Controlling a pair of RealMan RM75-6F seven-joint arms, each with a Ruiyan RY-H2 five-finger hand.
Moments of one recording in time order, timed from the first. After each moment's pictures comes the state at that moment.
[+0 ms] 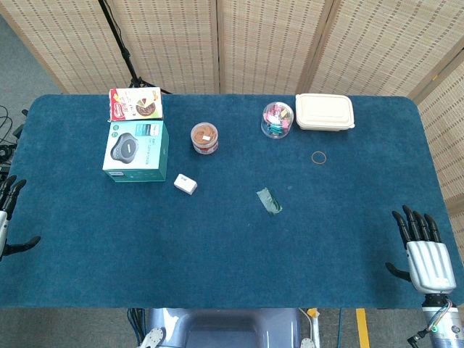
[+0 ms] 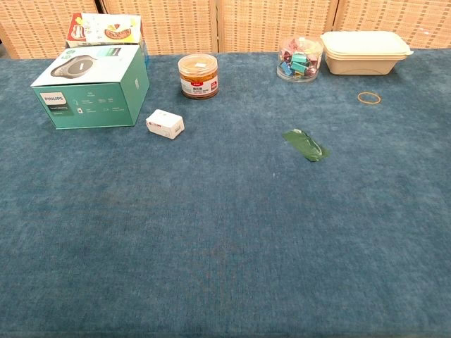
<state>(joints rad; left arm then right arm) -0.16 -0.92 -0.10 -1.83 1.34 1.38 0.09 0.08 -1.15 0.06 -1.65 -1.47 1.47 -0.22</state>
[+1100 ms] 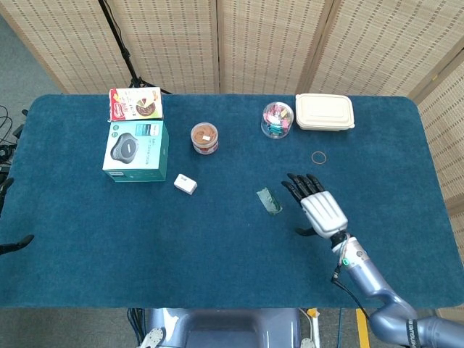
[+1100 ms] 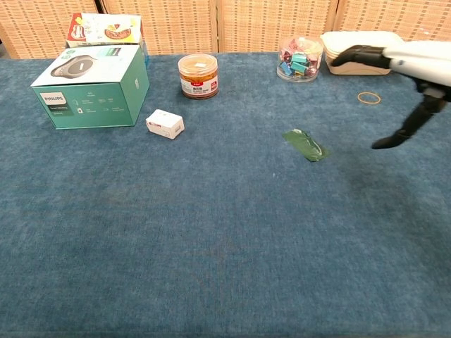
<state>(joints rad) -0.14 -0.93 -0.12 -1.82 1.30 1.42 0.06 0.55 -1.35 0.22 -1.61 -1.38 0.99 -0.24</state>
